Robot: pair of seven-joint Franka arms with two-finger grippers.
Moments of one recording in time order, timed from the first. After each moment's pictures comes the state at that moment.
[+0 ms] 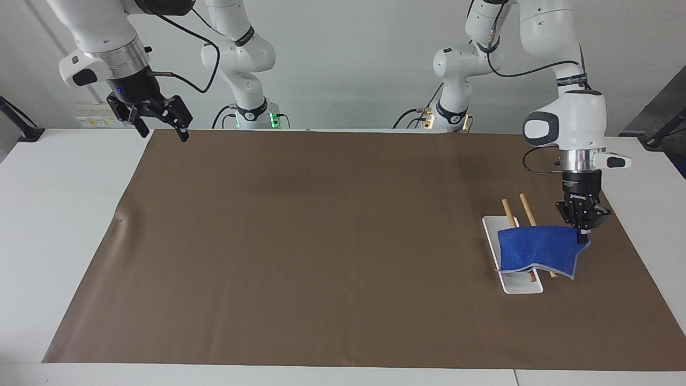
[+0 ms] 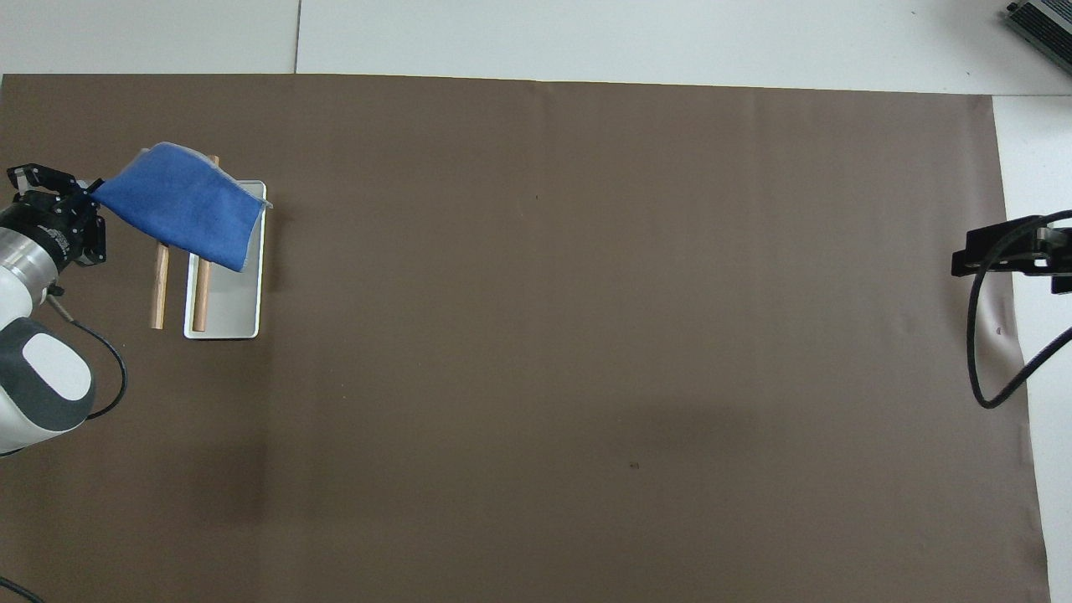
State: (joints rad) left arm 0.11 0.09 -0.05 -2.24 -0.23 3.13 -1.46; right arm 0.06 -0.02 -0.11 -1.52 0.03 1.52 0.13
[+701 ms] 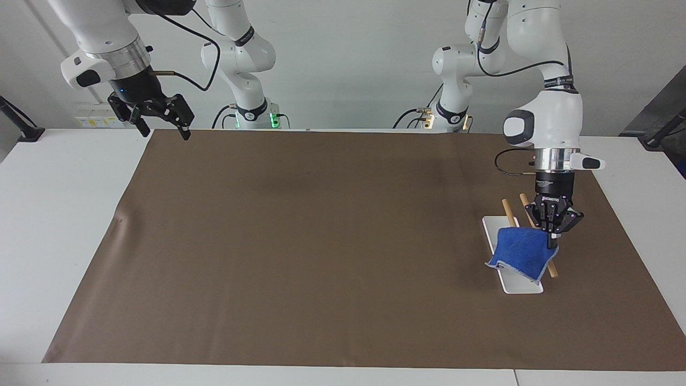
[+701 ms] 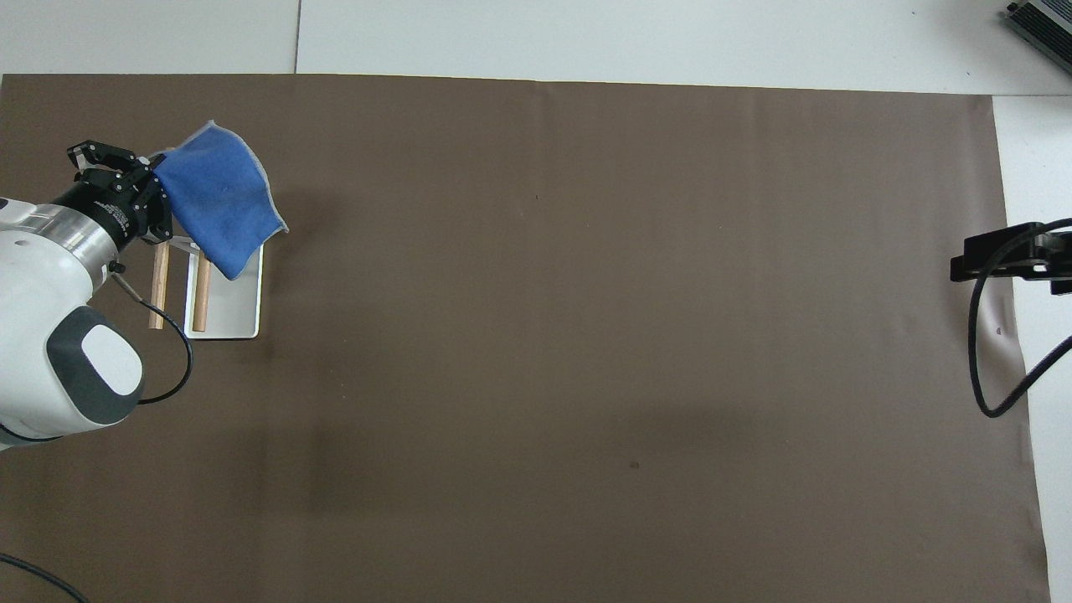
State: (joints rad) left arm 0.01 0.09 -0.05 -2.20 -0.23 3.13 -1.69; right arm 0.06 -0.02 -0.11 -1.52 0.02 1.52 0.08
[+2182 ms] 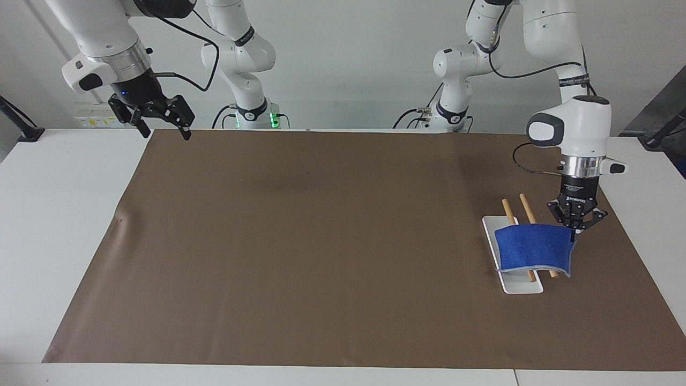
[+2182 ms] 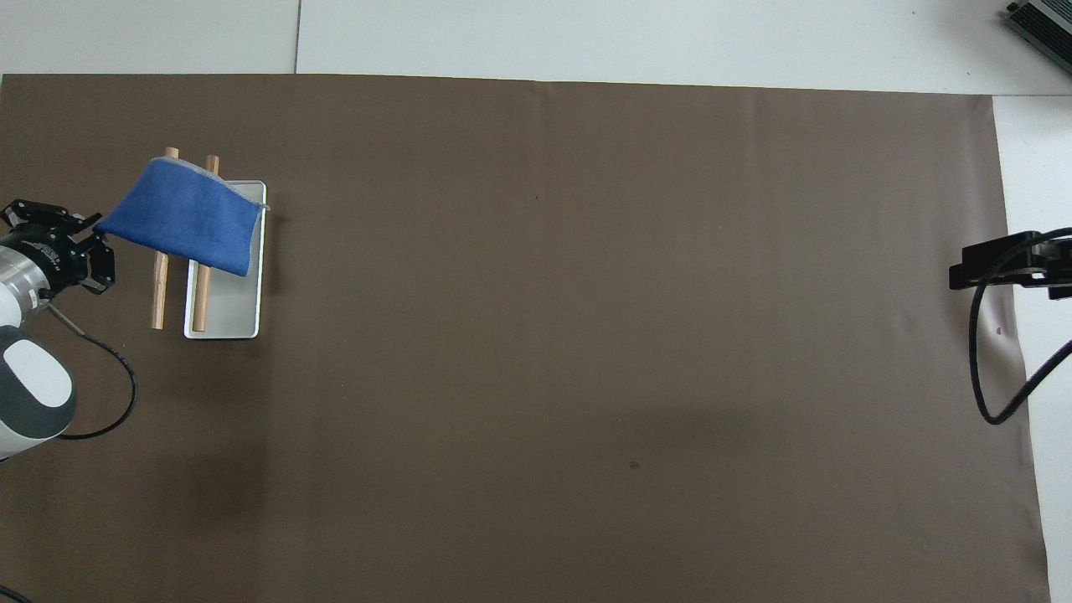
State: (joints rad) left arm 0.17 0.09 -0.03 -2.27 -0.23 3.00 -1.79; right arm 0.06 -0.02 -0.12 -1.54 0.02 1.51 0.05
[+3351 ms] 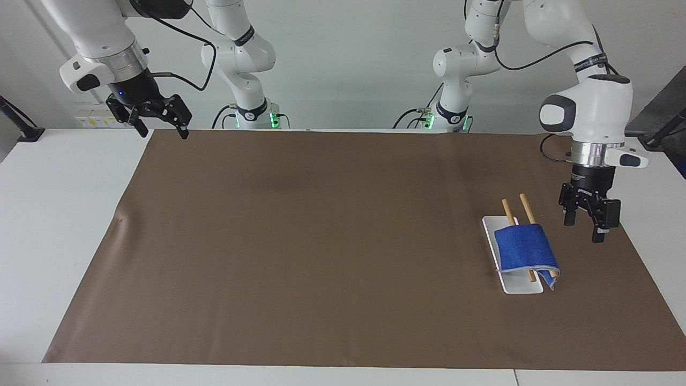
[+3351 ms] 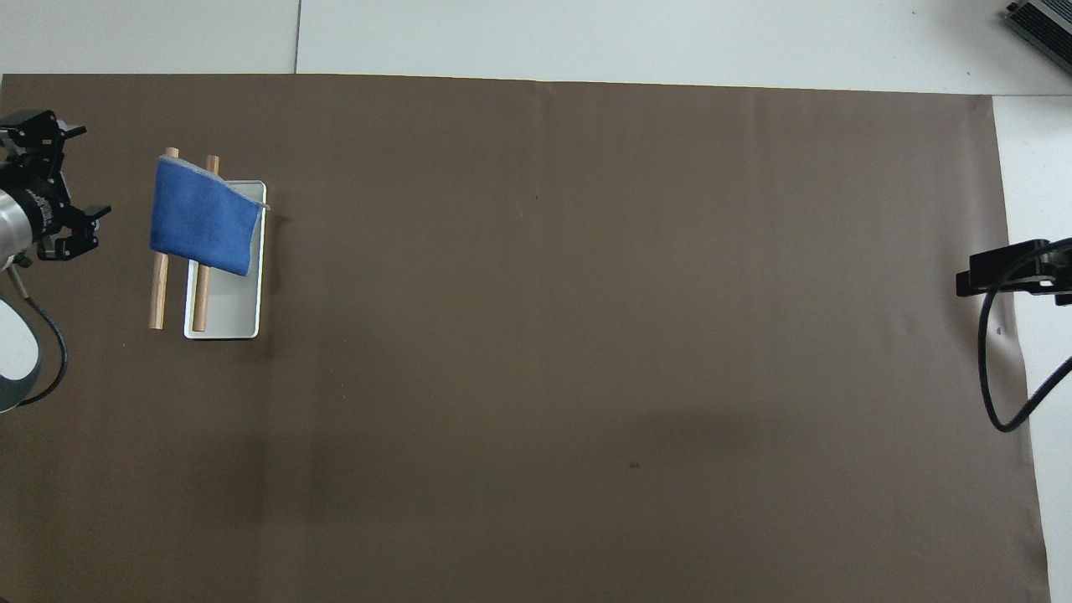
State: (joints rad) left arm 0.09 0.05 -0.05 -2.07 -0.02 2.78 -1.36; right arm 0.04 -0.03 -0.12 -1.55 0.02 1.51 0.03
